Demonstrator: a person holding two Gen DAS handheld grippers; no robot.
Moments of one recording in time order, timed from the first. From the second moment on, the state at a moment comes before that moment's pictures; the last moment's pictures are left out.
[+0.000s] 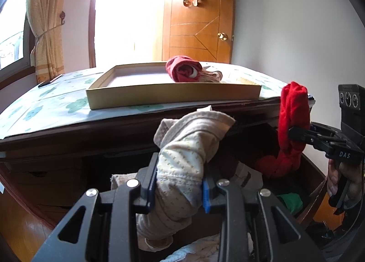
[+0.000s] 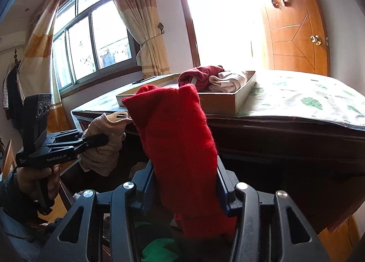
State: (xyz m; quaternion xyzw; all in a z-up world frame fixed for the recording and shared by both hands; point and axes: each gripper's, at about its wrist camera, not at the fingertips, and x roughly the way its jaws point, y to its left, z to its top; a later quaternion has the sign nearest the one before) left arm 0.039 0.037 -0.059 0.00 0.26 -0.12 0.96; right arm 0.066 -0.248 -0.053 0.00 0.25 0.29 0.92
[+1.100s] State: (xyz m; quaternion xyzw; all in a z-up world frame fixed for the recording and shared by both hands) left arm 0.023 0.045 -0.052 -0.01 0.19 -0.08 0.98; right arm 0.056 -0.250 -0.053 -0.01 0.20 0.28 0.94
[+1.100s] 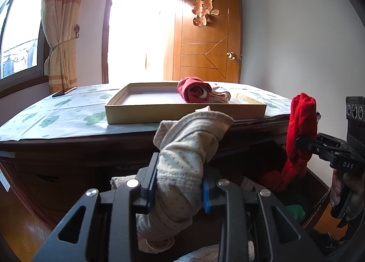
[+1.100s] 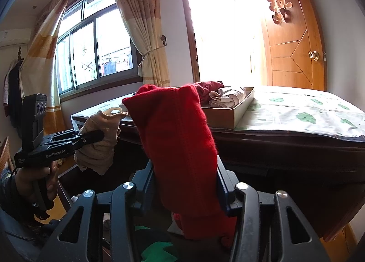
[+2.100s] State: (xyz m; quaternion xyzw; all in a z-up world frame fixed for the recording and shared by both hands) left arm 0.009 0.054 -0.035 -0.06 0.14 -0.08 0.98; right arm 0.072 -0.254 -0.038 0.07 0.23 0.32 0.92
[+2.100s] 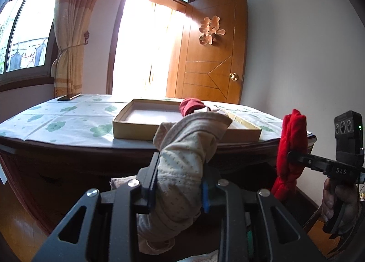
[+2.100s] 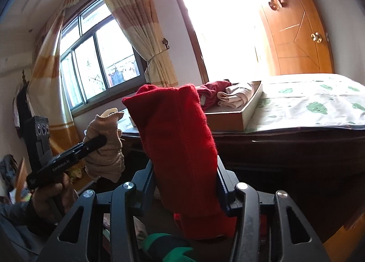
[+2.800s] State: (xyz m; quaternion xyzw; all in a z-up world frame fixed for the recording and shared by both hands) left arm 0.038 0.058 0.021 -0.08 0.15 -0.11 0.98; right arm 0.107 -0.231 0.018 0.12 0.26 0.38 0.88
